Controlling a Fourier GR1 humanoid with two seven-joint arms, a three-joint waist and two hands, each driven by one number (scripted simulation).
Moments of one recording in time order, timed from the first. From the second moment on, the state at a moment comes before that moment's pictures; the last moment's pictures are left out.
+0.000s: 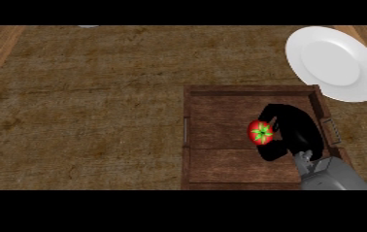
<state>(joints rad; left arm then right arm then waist) 0.72 0.19 0.07 -1.71 0.16 0.10 0.36 -0.26 -0.51 0.52 -1.63 0.52 -0.01 0.86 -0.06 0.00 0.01</state>
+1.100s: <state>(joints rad) 0.70 0.18 0.06 -1.72 0.16 0.08 0.36 -0.67 -0.35 0.30 -1.36 0.99 -0.35 1.02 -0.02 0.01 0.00</state>
